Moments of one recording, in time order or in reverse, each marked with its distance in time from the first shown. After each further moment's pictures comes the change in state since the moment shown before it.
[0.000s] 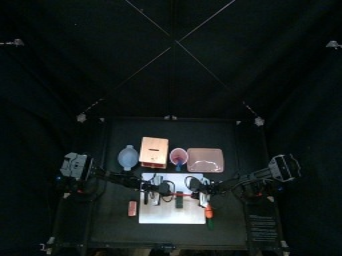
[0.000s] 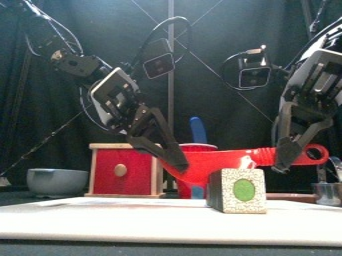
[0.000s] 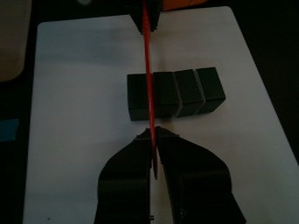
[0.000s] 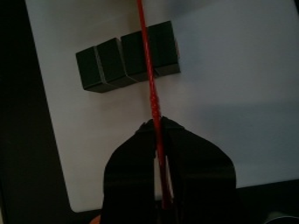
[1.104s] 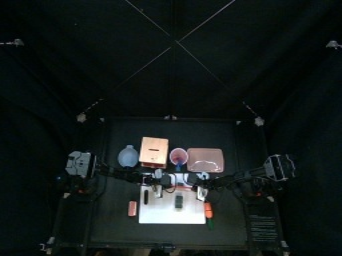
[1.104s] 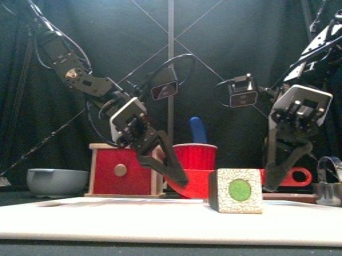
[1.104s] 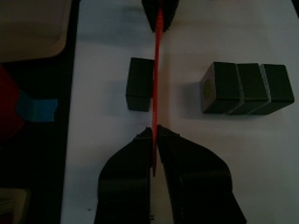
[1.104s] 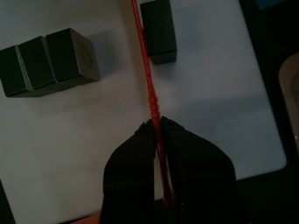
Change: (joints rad) left arm 0.083 0.038 -0.011 -0.015 0.009 0.009; right arm -0.129 0.043 -0.026 -0.089 0.092 -0.006
